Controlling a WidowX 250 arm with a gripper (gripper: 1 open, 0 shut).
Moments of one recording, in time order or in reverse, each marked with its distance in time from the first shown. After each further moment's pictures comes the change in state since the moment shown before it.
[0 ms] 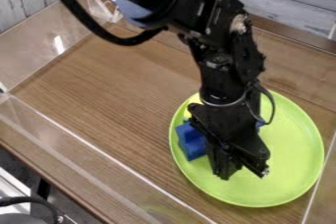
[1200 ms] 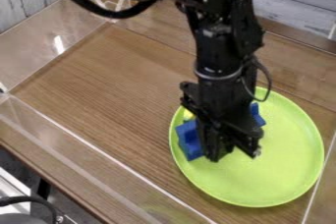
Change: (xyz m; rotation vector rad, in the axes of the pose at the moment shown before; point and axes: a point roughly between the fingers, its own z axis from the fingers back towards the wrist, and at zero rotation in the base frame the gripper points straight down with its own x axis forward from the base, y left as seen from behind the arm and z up) arm -0.004 0.008 0.029 0.033 0.043 -0.013
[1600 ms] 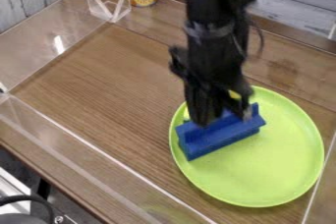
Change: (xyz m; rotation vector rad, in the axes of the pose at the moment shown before) arm -0.003 0.018 0.042 0.038 0.004 0.026
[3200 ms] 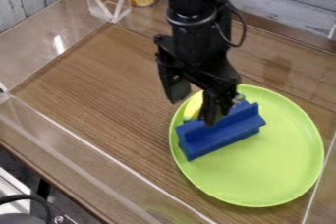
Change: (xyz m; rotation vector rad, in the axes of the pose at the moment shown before) arm 0.004 0.001 -0.008 0.016 -0.045 0.010
